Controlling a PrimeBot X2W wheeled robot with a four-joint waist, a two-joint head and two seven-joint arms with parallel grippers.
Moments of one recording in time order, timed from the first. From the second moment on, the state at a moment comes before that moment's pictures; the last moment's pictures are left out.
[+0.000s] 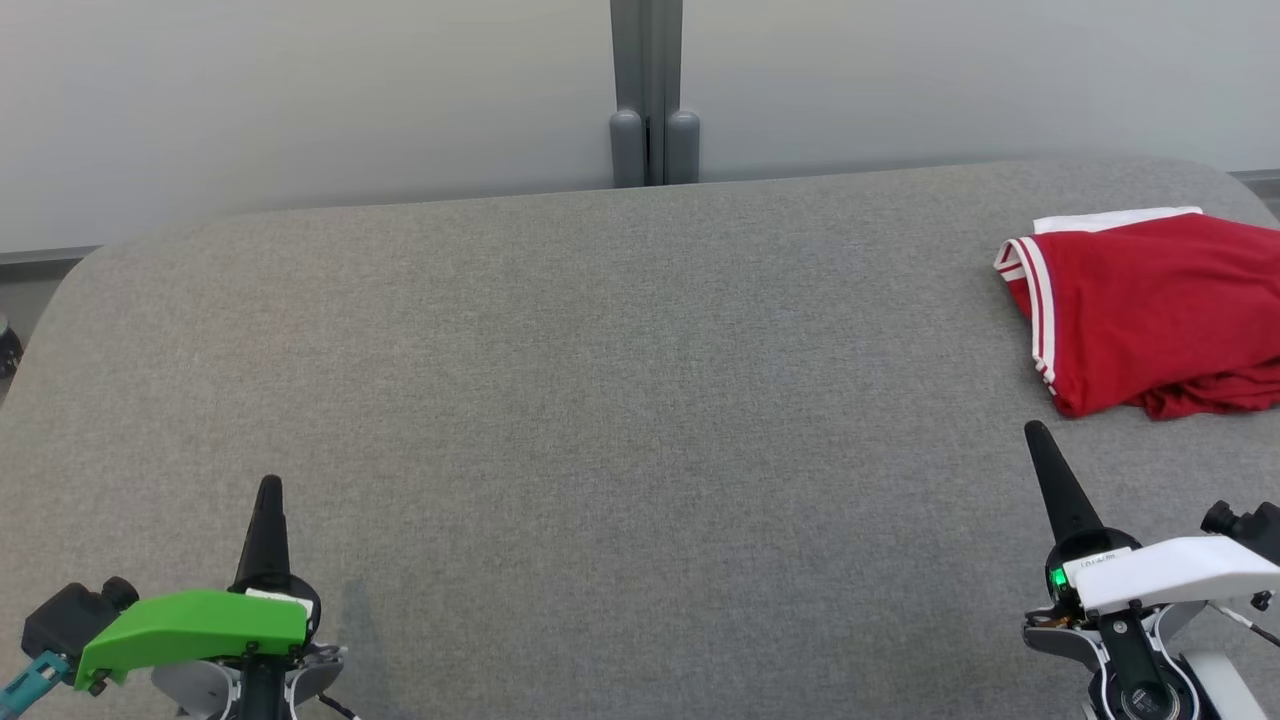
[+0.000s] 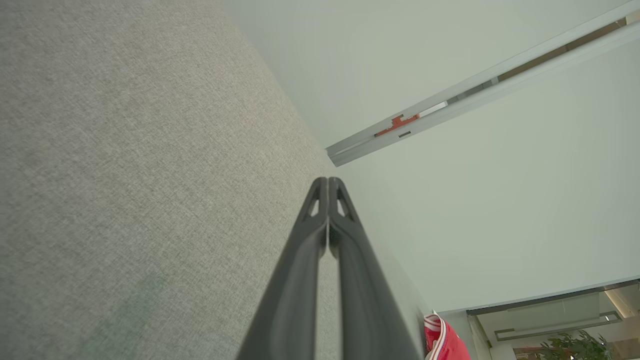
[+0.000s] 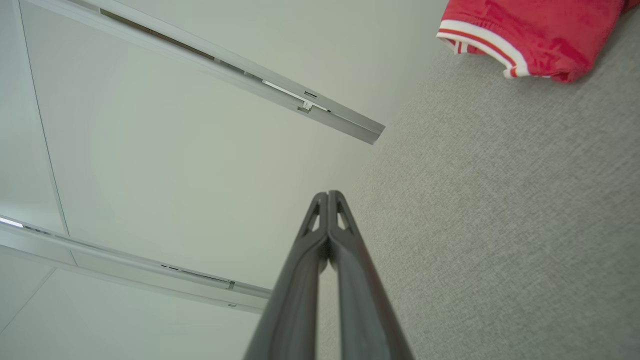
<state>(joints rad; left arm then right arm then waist) -0.05 0.08 0.02 0.14 -1.17 0.01 -0.01 -0.03 -0.19 0.08 0.10 1.32 0.13 -0.07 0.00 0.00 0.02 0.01</state>
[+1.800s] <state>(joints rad) -0.09 0.06 0.11 0.14 -1.59 -0.03 0.10 -0.12 -0.33 0.25 0.18 1.91 0.13 -0.18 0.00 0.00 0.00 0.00</state>
